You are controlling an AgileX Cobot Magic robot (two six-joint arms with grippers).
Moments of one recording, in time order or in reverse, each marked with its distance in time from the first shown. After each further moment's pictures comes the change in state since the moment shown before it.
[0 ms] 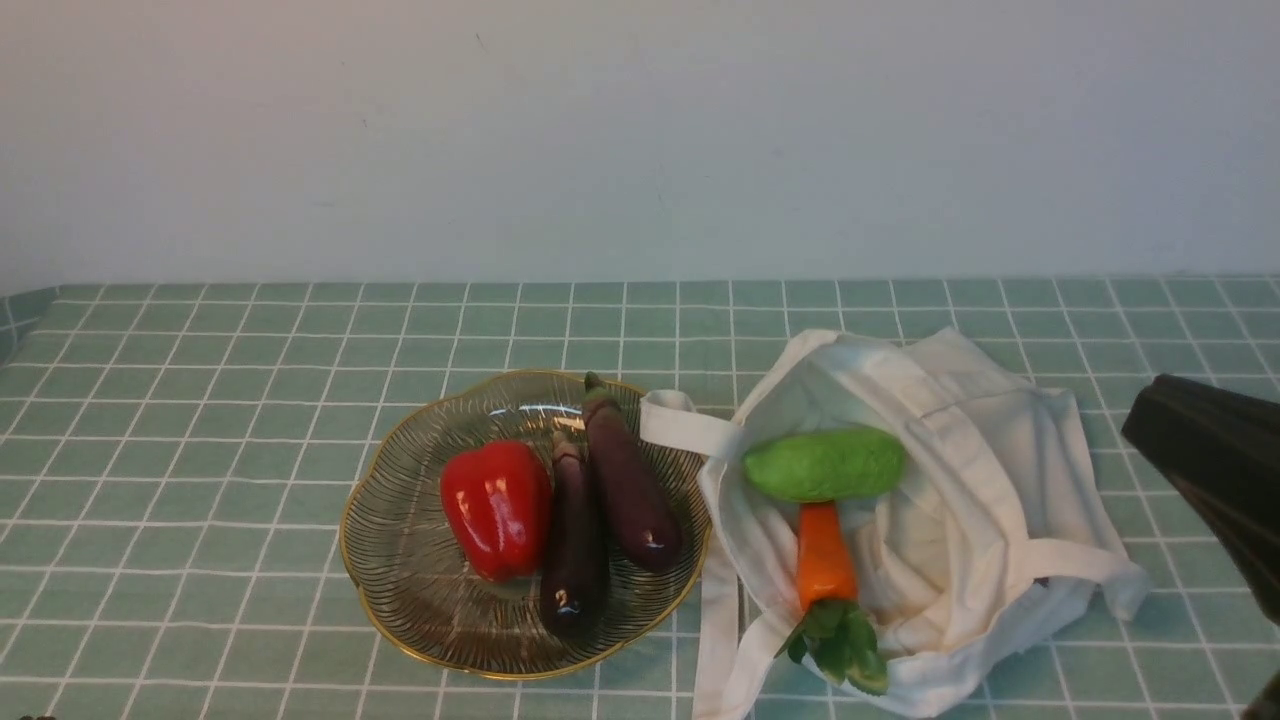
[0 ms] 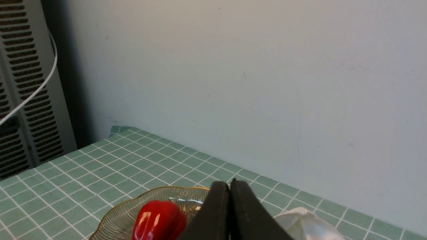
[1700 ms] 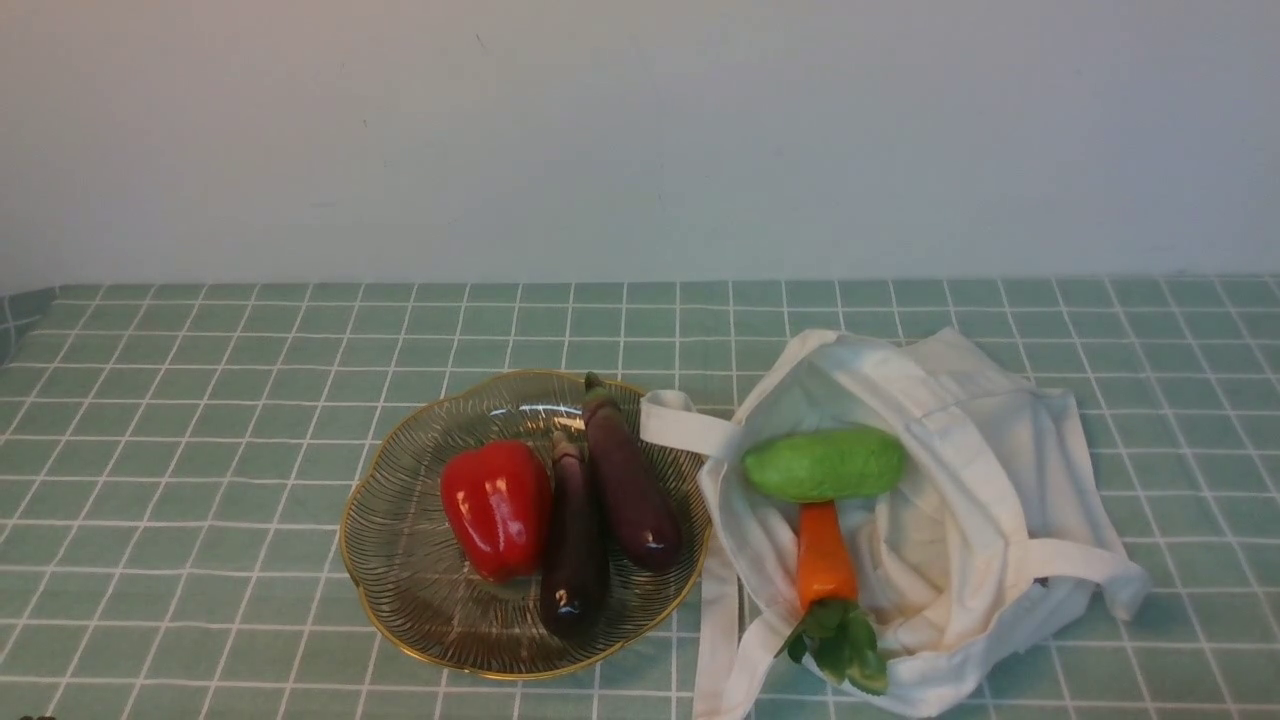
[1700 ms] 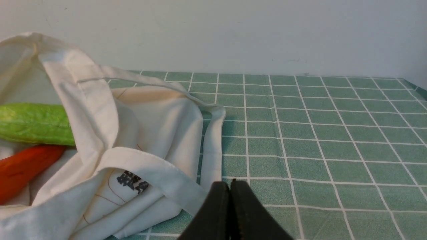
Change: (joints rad) right arm -0.651 -0.568 0.465 0.052 0.297 -0.091; left arm 0.000 0.000 0.000 0.000 0.000 0.000
